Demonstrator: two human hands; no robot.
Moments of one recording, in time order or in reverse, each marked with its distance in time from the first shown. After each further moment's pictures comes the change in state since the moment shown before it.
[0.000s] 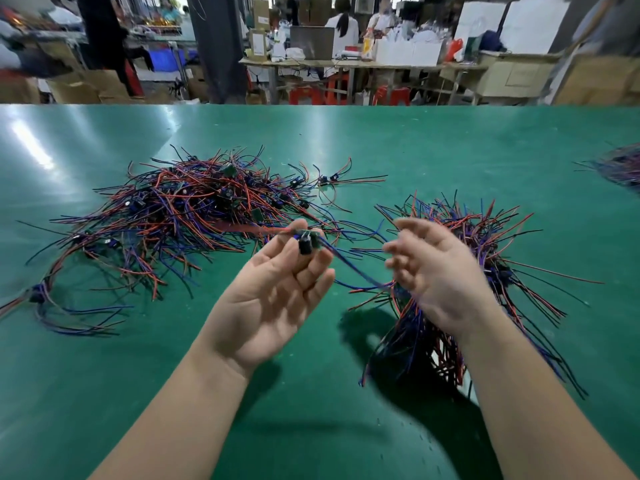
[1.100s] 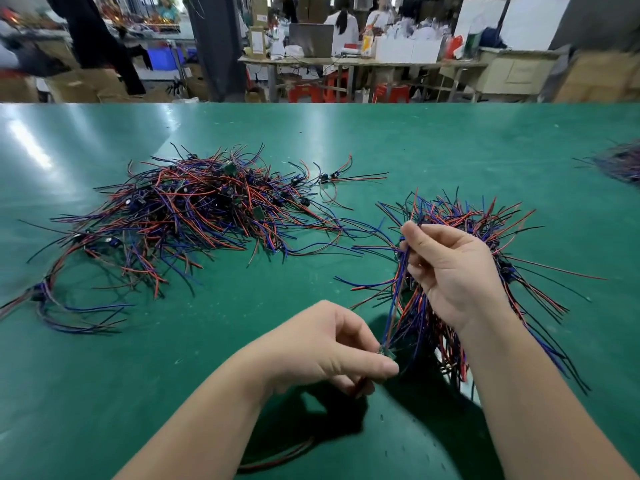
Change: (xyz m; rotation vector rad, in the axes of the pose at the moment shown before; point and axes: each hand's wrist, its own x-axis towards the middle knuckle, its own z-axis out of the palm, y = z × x) left_hand -0.008 -0.033 0.003 1.034 -0.132 -0.470; right_hand -0.002 -0.002 0.005 0.037 0.140 -0.099
